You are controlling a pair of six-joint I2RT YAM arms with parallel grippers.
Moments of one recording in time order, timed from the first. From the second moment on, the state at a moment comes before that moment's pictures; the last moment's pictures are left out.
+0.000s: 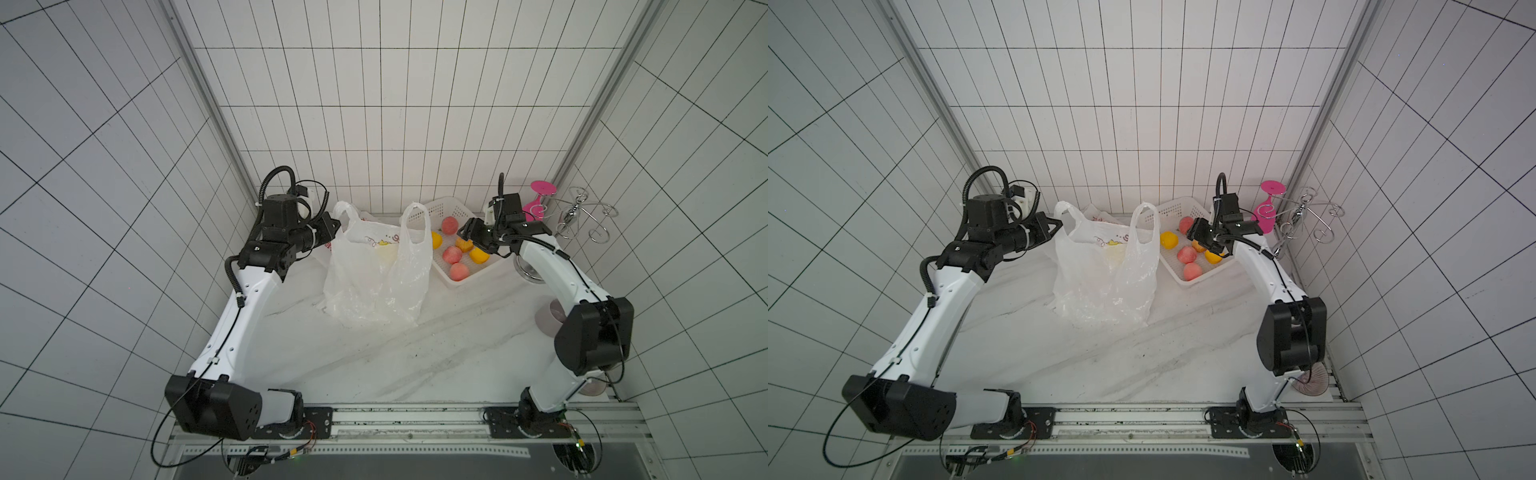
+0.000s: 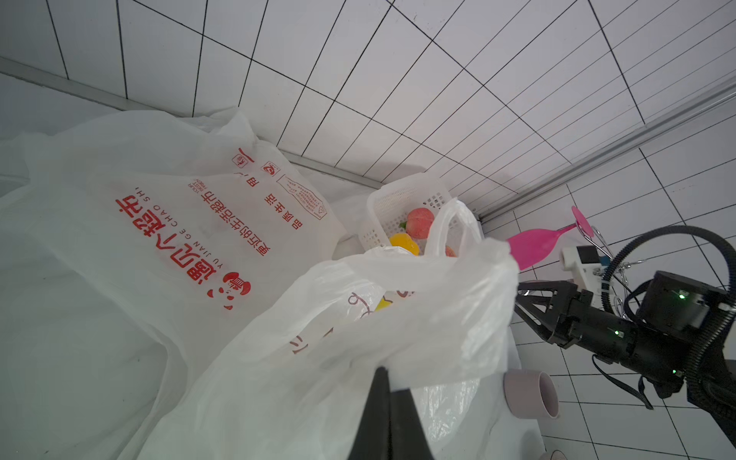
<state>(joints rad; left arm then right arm) -0.12 1.34 1.44 -0.58 0.42 -0.54 0.21 1.75 1.61 -0.70 -0.18 0.56</state>
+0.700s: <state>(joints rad) -0.17 1.33 1.52 -0.53 0.50 -0.52 0.29 2.31 2.05 -0.96 0.09 0.45</state>
